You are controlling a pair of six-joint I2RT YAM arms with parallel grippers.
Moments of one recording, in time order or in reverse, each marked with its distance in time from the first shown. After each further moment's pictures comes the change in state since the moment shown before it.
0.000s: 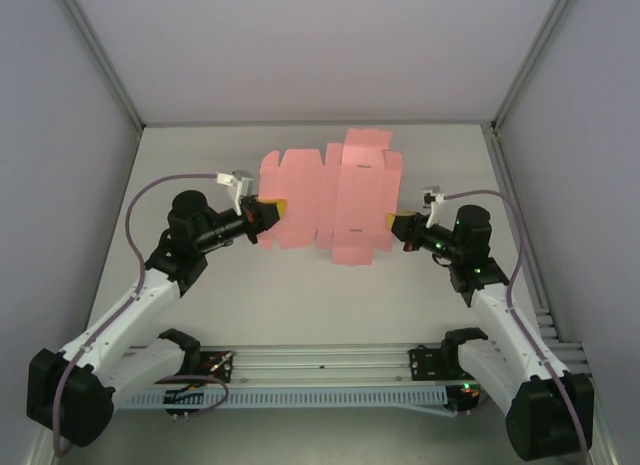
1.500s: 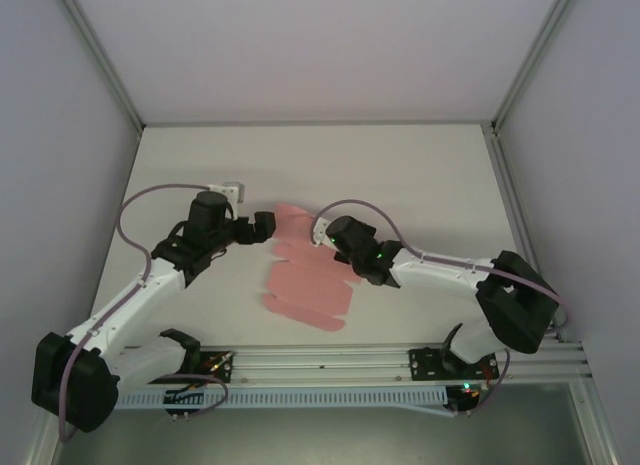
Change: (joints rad) left arm -0.002 0.077 0.045 -0.469 -0.560 0.018; right arm 0.784 0.621 0.304 -0.133 1.283 -0.986
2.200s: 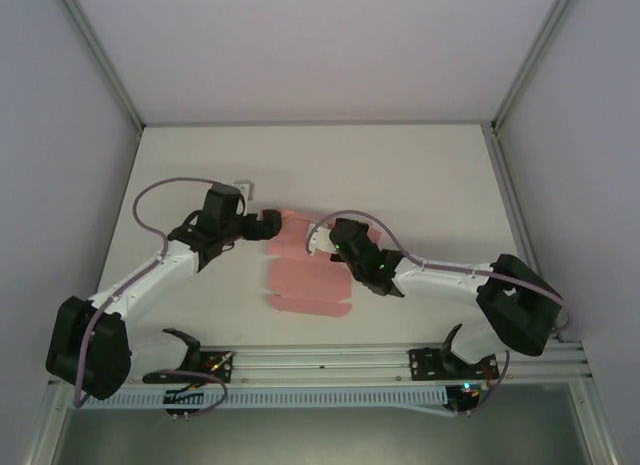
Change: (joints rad) left arm -0.002 0.180 0.049 0.023 0.009 0.025; right arm 0.026 -0.033 -0.077 0.243 -0.010 -0.203
